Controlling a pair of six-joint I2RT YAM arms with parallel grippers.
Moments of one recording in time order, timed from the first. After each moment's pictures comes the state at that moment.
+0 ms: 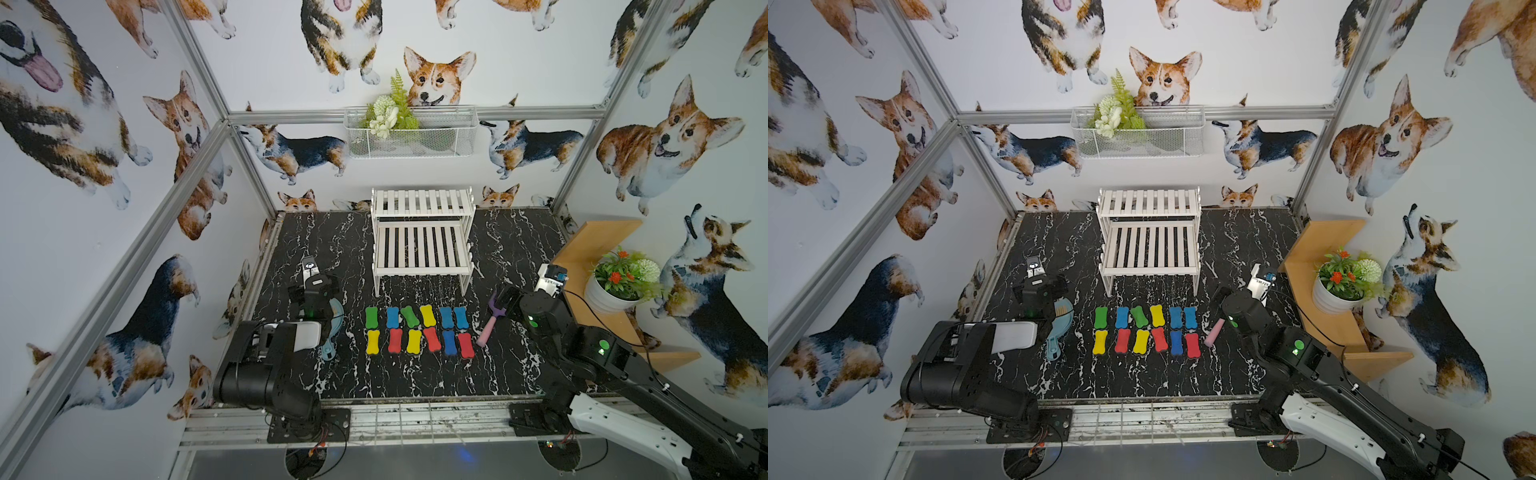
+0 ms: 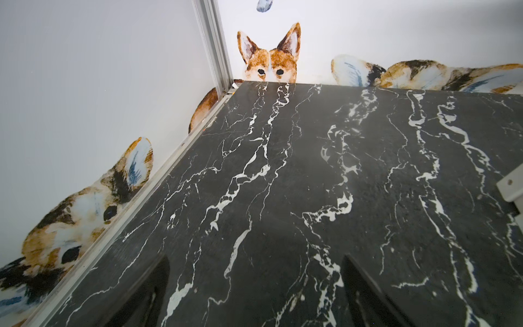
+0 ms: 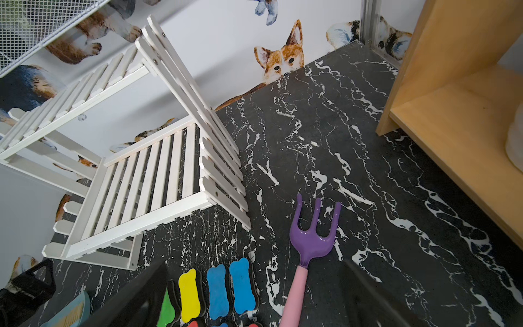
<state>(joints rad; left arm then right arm) -0.07 1.52 0.38 0.77 -0.48 -0.06 0.78 0.72 0.80 -0.72 0.71 0.87</state>
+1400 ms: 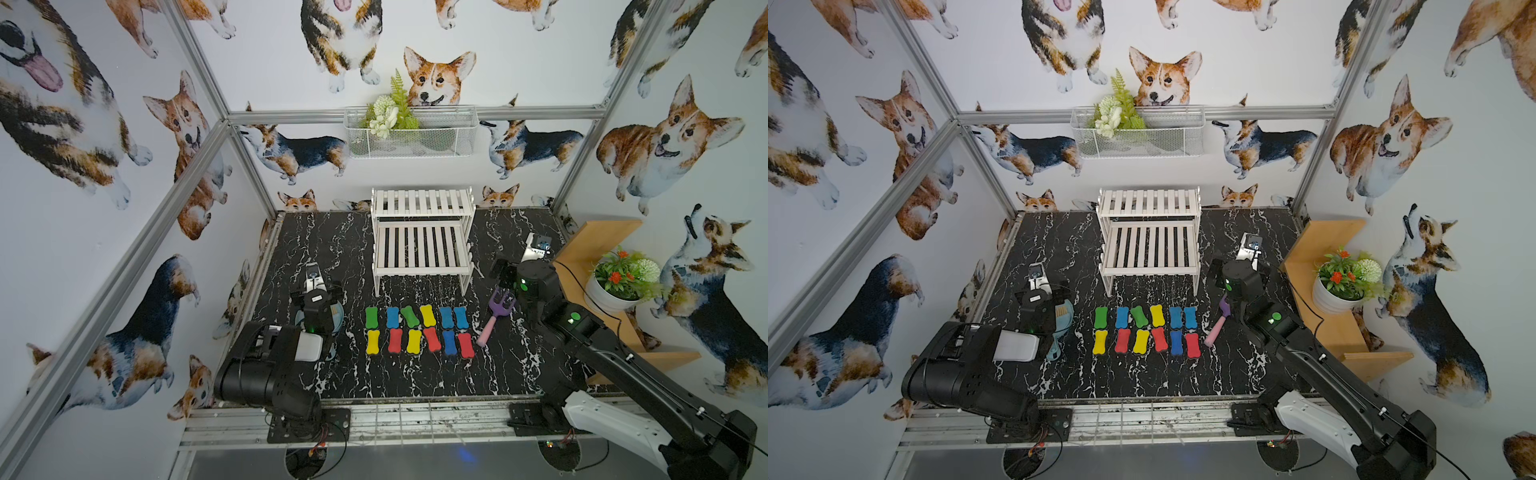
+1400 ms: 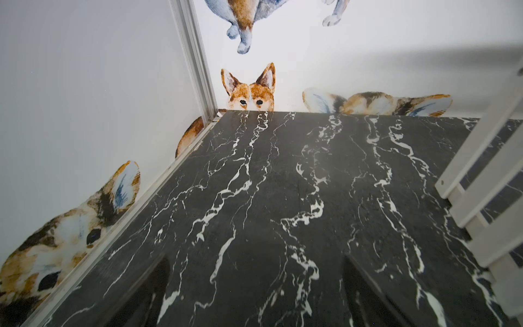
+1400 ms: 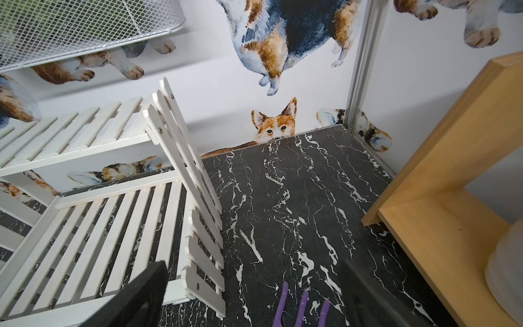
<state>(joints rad) -0.11 1.55 0.22 1.11 -0.42 0.01 0.56 0.92 0.81 -0.29 0.68 0.43</state>
